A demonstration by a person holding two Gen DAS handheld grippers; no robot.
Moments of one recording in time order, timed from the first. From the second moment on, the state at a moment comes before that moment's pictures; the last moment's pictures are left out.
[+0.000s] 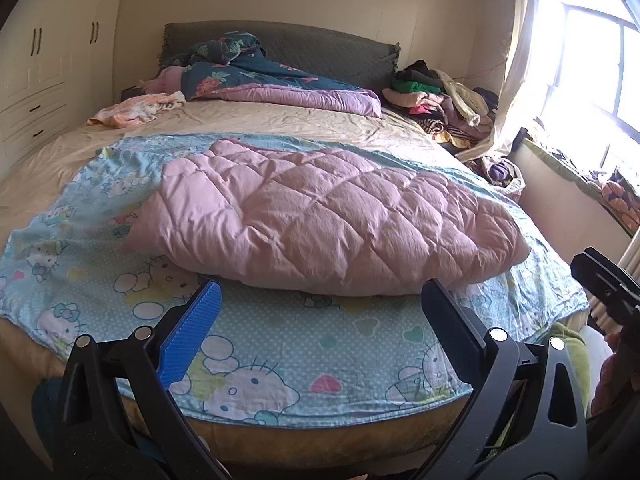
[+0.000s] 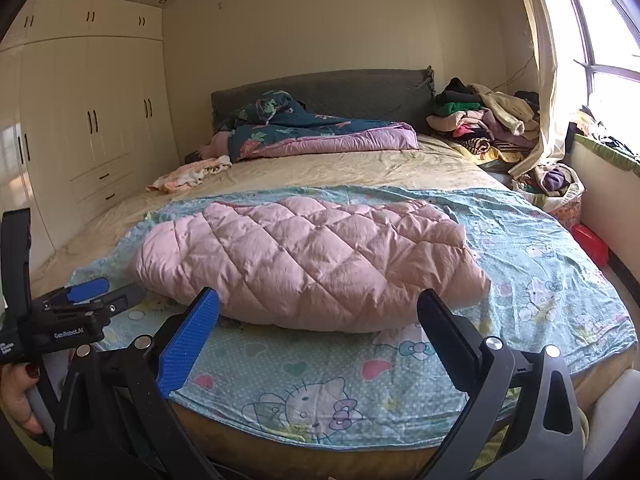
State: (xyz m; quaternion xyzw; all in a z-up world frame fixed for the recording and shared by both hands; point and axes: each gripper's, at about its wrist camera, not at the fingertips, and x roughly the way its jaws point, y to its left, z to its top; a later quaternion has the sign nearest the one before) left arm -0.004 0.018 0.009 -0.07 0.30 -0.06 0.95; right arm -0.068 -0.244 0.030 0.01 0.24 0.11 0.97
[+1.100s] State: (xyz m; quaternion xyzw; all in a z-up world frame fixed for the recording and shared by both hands) left arm -0.002 0.012 -0.008 -0.05 0.31 -0.05 0.95; right arm -0.060 -0.238 -0.005 0.01 0.28 0.12 0.95
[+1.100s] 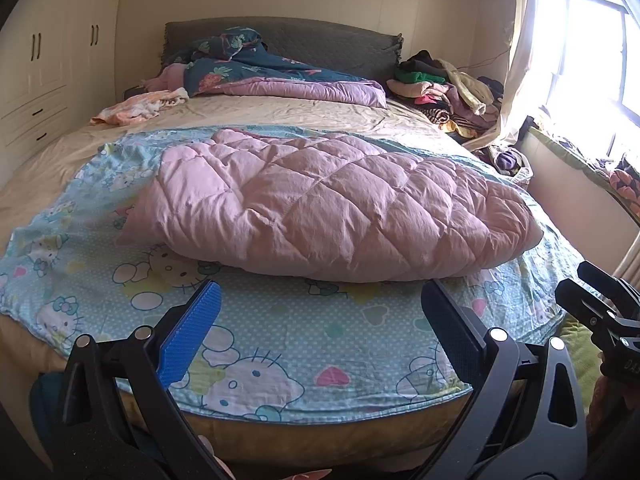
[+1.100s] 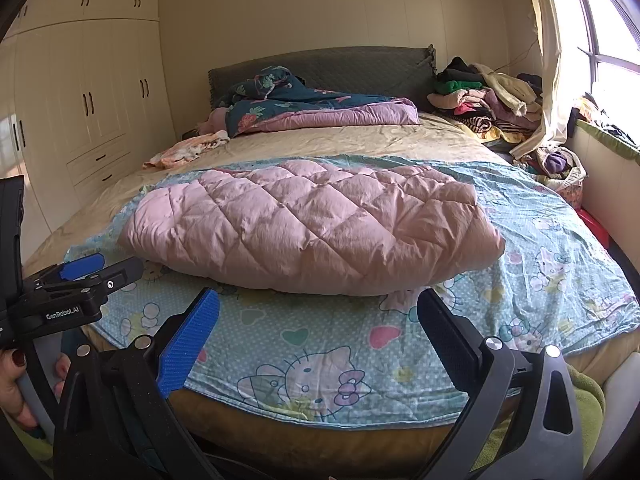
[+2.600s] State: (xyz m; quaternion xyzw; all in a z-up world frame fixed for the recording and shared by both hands) left arm -0.004 0.014 -0.007 -0.05 0.31 -0.04 0.95; right arm -0.061 -0.238 -0.004 0.01 0.28 0.12 0.95
